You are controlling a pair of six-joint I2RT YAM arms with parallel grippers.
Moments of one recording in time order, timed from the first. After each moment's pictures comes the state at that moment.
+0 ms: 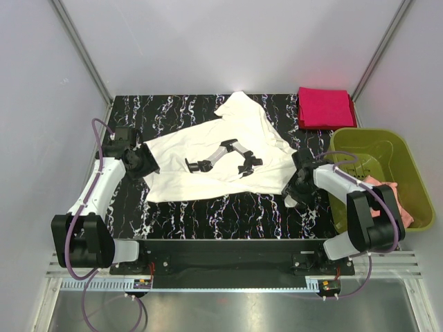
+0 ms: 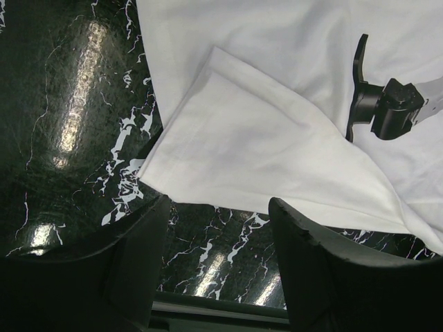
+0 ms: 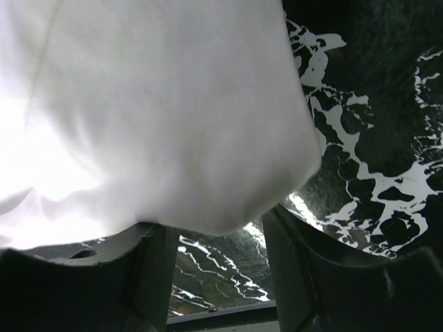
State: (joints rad) left arm 0.00 1.31 1.03 -0.84 0.02 -0.53; right arm 0.24 1.46 0.78 -0.69 0.03 0.88
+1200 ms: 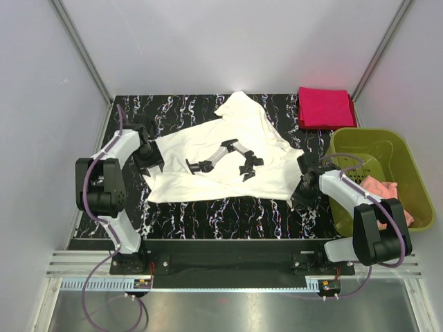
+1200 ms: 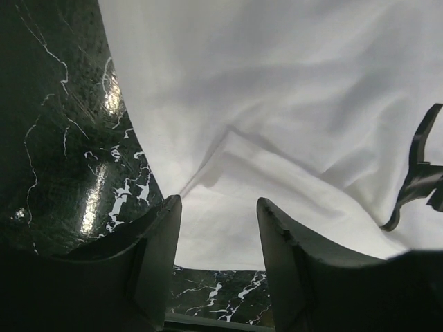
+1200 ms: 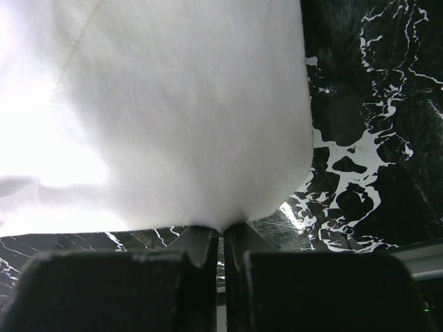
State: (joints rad) left arm -0.02 1.78 1.30 -0.89 -0.04 -0.47; right arm 0.22 1.37 0.73 -0.75 0.02 0.79
